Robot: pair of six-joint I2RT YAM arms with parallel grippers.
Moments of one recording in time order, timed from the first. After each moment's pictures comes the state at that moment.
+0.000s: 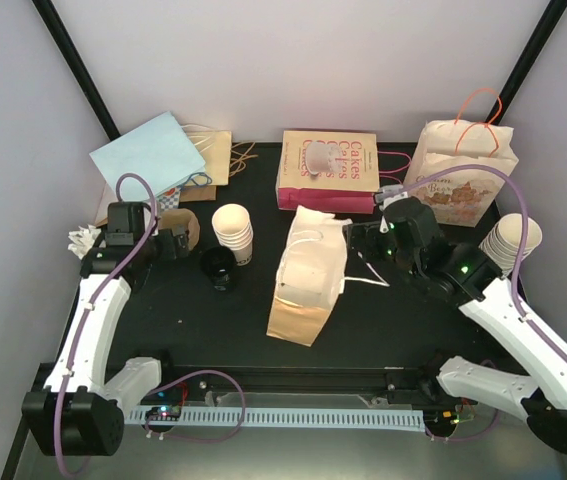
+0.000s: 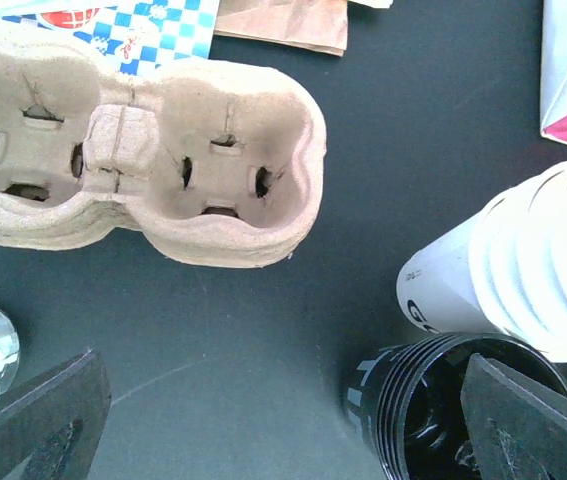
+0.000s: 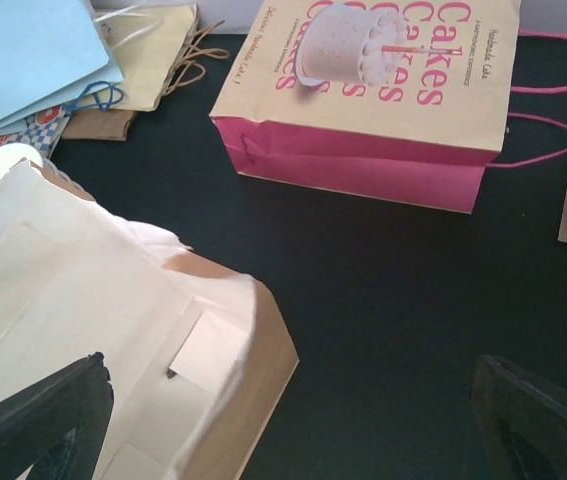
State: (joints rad) left arm 0.02 0.97 0.90 -0.78 0.07 -0.22; right arm 0.73 0.99 1.17 -0.81 0.25 0.42
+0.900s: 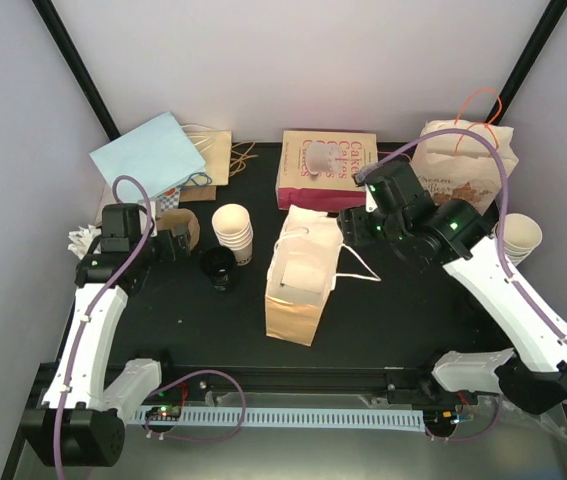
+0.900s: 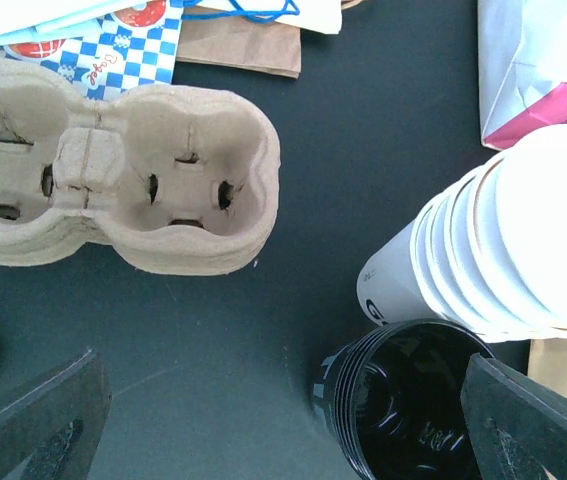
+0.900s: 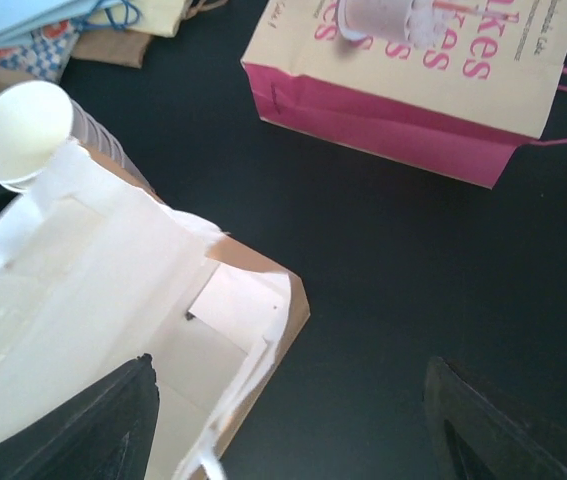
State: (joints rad) left arm 0.02 0.91 0.92 -0.79 0.14 -0.21; right arm 0.72 1.24 1.58 -1.14 0.15 0.36
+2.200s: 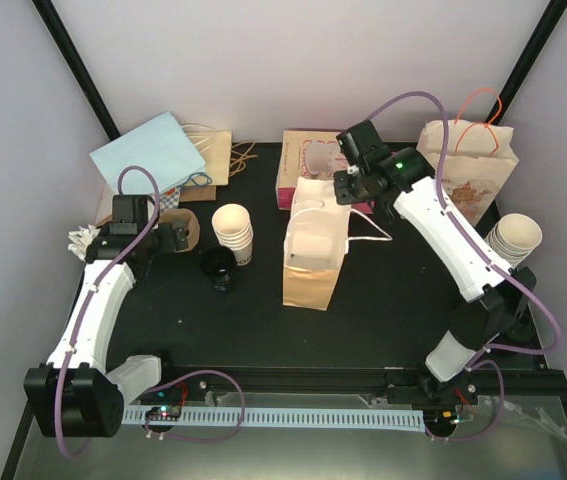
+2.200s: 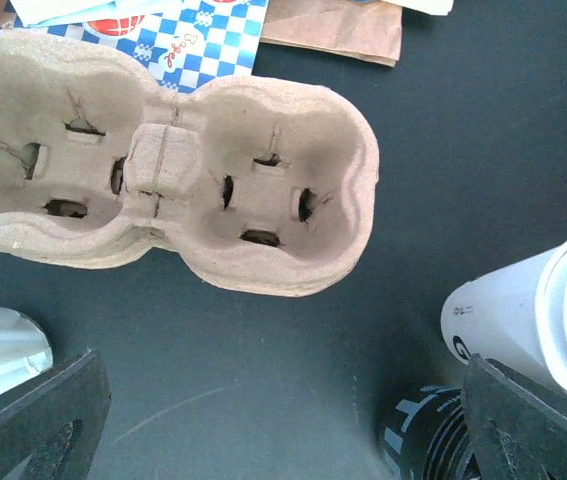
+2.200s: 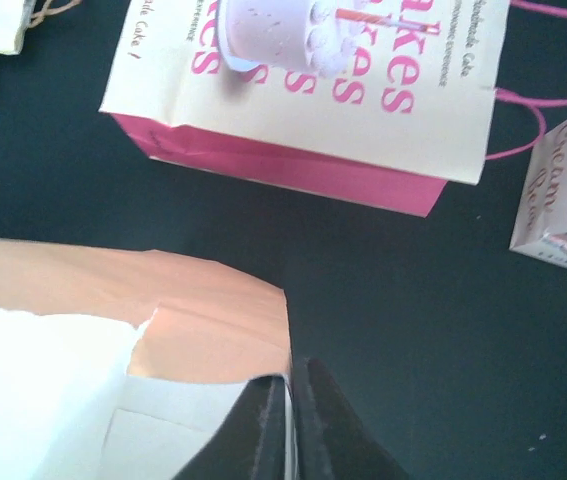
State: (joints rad) left arm 0.03 1.06 0.93 -0.74 0.00 -0.24; right arm 0.58 1.64 1.82 -1.15 0.21 0.35
